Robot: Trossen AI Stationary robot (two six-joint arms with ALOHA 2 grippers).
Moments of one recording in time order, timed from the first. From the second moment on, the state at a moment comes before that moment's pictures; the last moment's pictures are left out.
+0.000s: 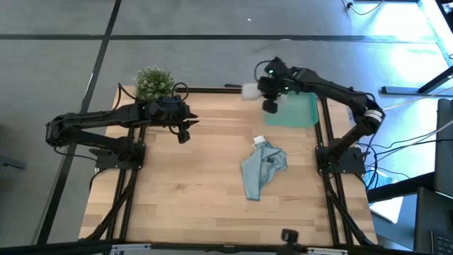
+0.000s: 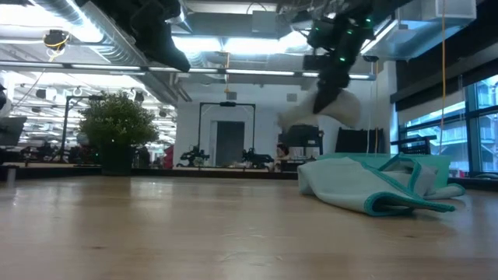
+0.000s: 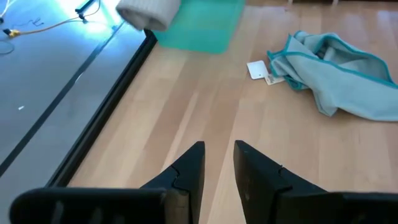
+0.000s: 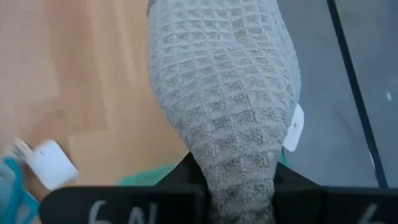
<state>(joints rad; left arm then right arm) 0.26 1.01 0.85 -0.45 -0.12 0.05 -0.65 1.58 1.35 -0.77 -0.02 -0.50</state>
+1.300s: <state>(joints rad) 0.26 1.01 0.85 -0.42 -0.12 0.01 -0.94 1.55 1.05 -0.76 -0.01 -0.75</state>
